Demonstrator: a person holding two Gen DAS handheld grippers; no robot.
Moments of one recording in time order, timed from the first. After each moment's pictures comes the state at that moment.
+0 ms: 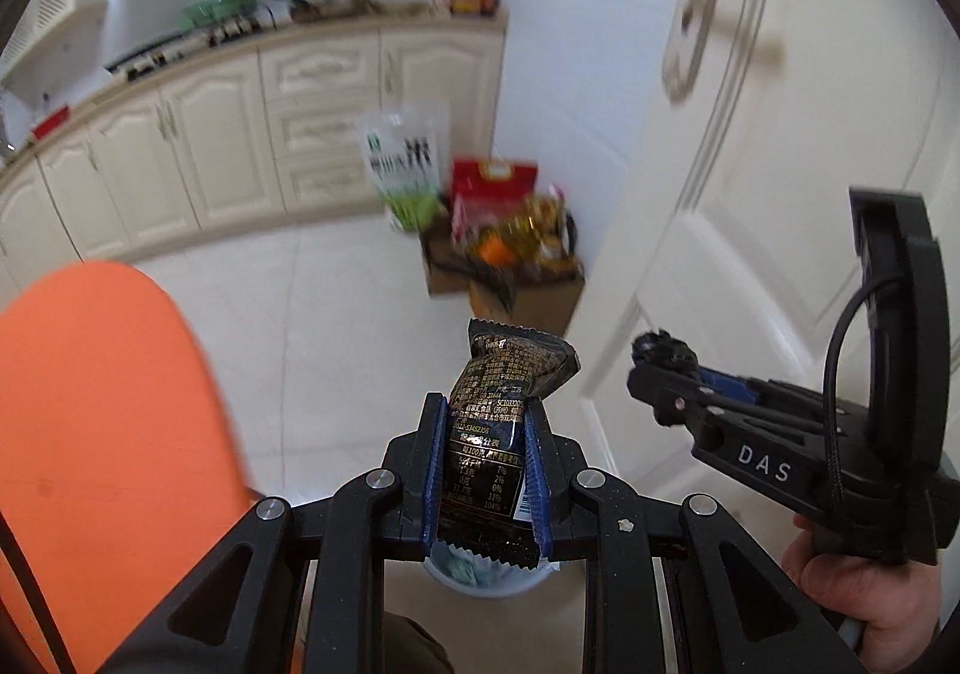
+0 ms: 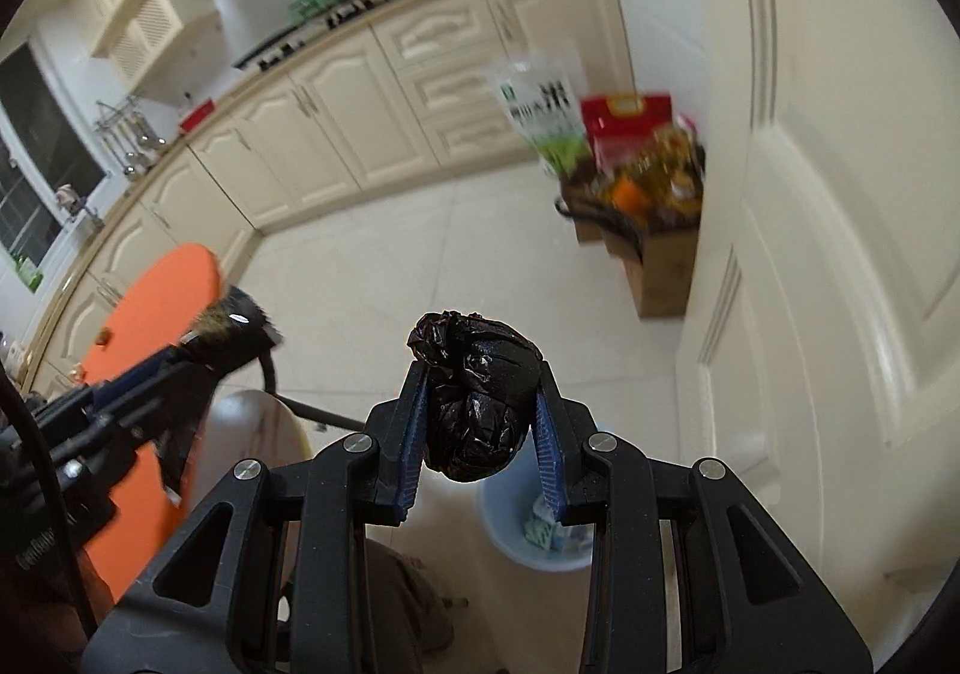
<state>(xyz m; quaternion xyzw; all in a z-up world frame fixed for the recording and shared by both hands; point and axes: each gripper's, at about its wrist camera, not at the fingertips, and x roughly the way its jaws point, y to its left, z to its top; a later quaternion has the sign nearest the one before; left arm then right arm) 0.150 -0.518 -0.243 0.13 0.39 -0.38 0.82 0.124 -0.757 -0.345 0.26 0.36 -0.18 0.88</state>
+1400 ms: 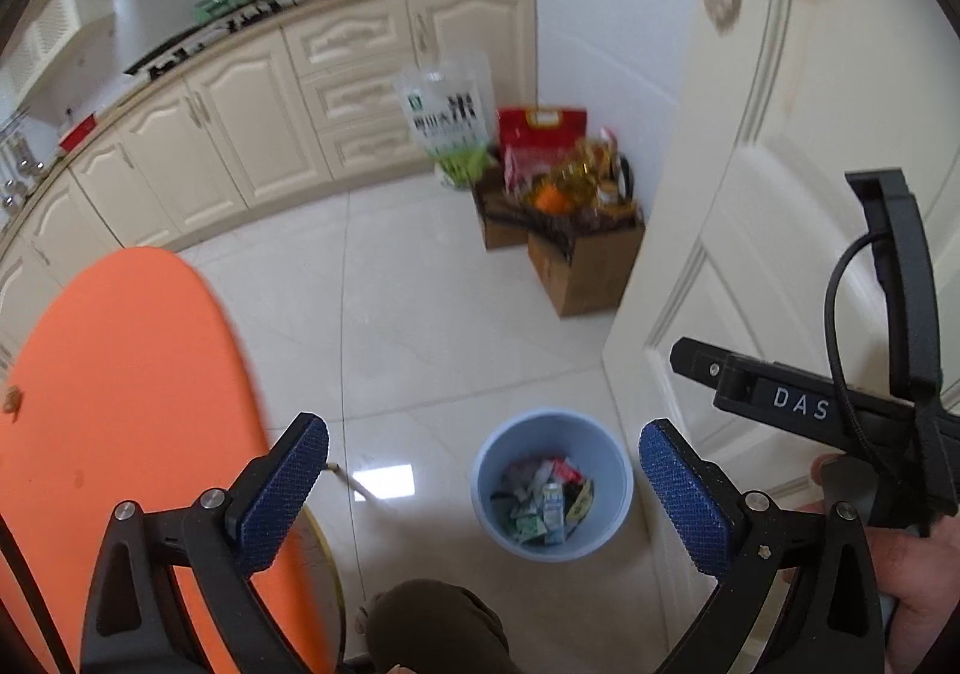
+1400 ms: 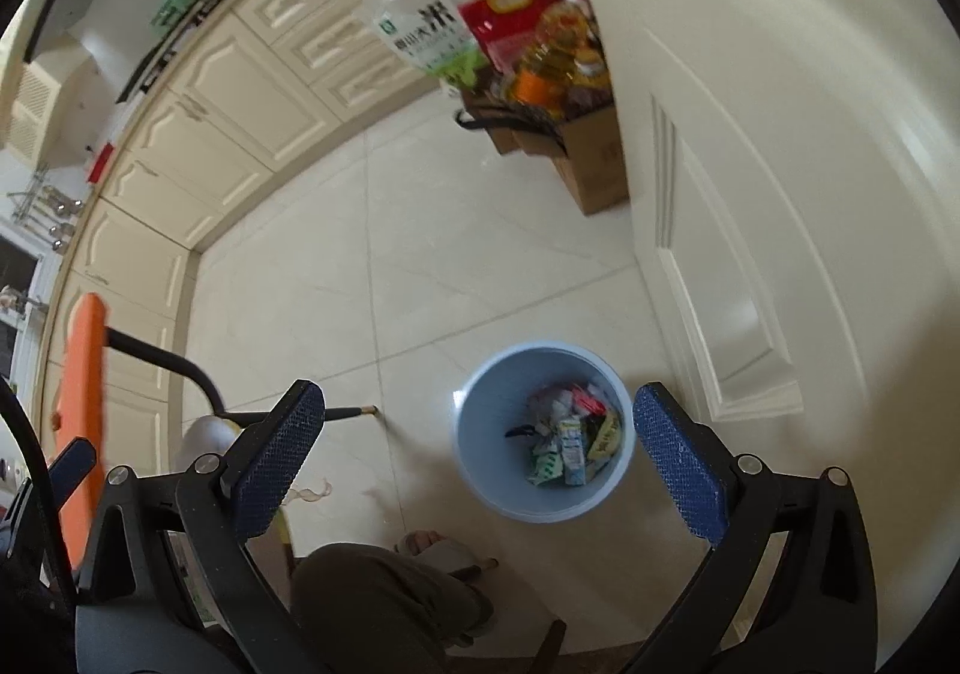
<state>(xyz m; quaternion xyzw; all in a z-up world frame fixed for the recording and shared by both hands) 0.209 -0.625 -0.228 0.20 0.41 -0.32 0.83 0.115 -0.792 -0.394 0.37 0.39 -0.24 0.81</state>
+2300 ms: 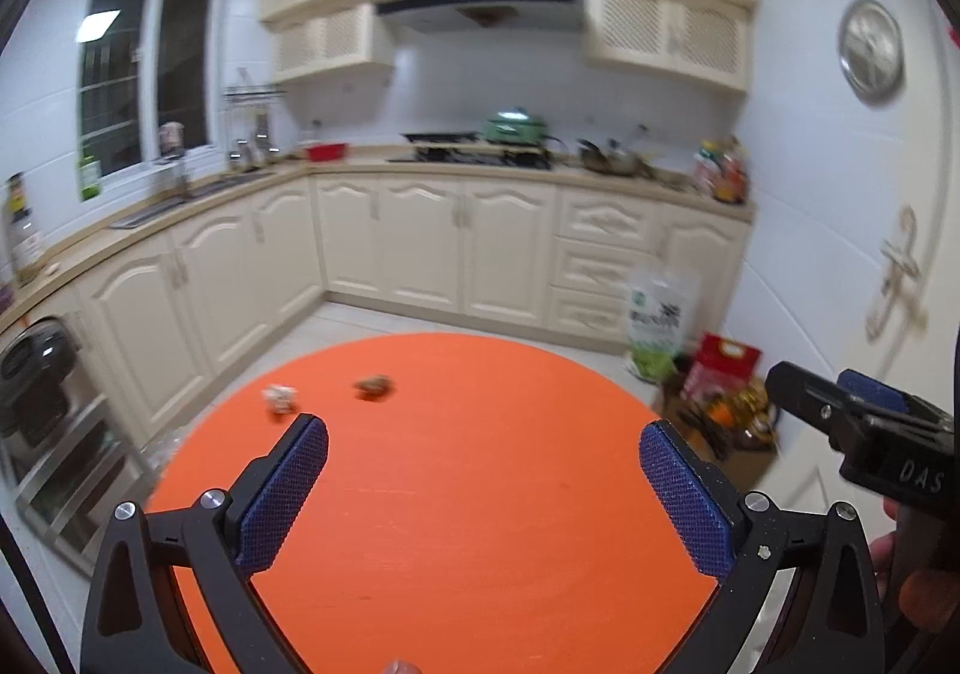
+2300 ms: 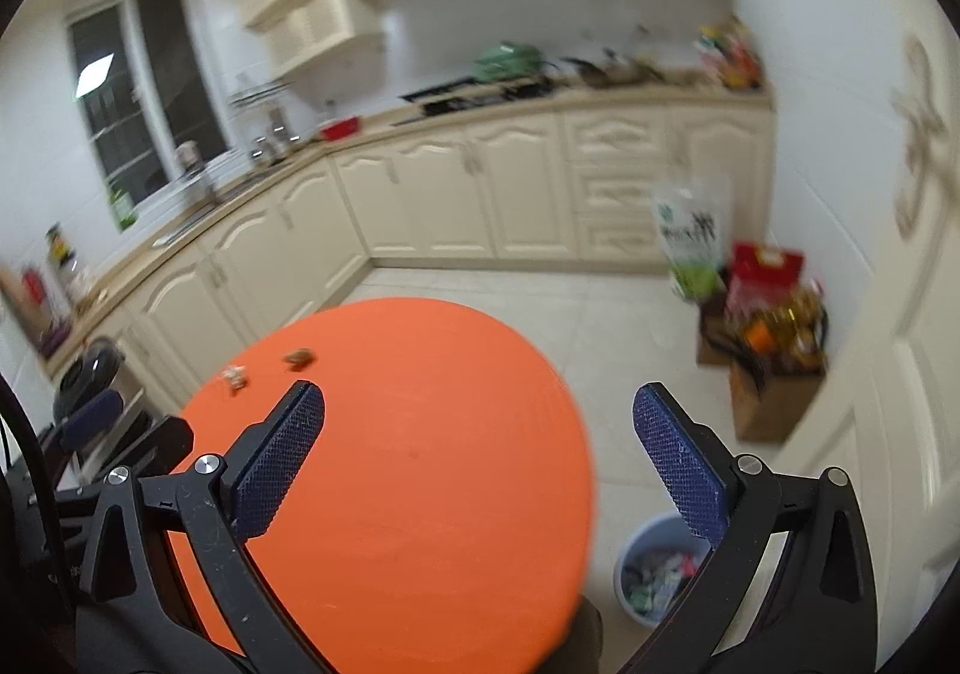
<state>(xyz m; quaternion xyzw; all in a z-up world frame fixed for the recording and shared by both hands) 0.109 -0.280 -0.133 0.02 0.25 -0.13 0.96 0.210 -0.464 -0.153 0.11 0.26 -0.08 0.96</state>
